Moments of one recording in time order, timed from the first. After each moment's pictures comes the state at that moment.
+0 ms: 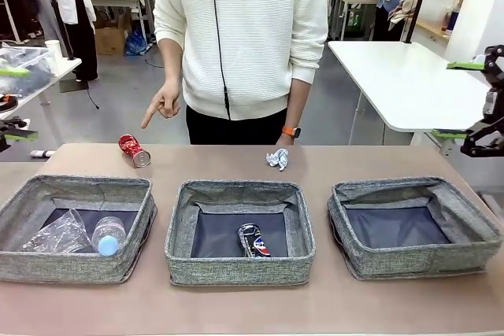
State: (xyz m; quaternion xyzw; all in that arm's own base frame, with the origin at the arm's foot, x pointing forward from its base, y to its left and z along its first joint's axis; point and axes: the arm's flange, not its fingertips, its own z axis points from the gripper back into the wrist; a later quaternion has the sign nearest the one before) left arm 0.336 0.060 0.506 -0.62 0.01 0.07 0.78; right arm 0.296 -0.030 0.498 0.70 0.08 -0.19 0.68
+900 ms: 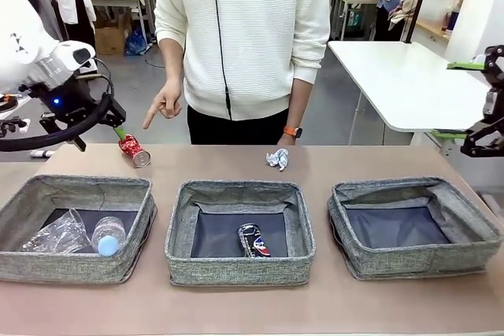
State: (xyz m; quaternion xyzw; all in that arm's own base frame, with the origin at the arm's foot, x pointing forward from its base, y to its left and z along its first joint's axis) left arm 0.462 -0.059 0.469 -0.13 -0.12 0.07 0.98; right arm 0.296 -0.030 0.498 0.70 0.08 -0.19 0.68
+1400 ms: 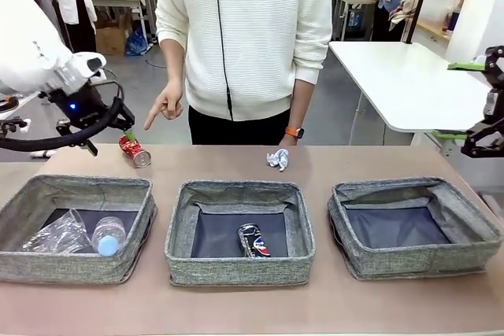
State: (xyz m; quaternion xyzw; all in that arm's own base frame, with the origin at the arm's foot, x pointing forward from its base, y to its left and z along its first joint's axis) left arm 0.509 -0.056 0.433 -0.14 -0.09 0.10 0.98; right arm 0.296 -0.030 0.498 0.70 0.08 -0.19 0.68
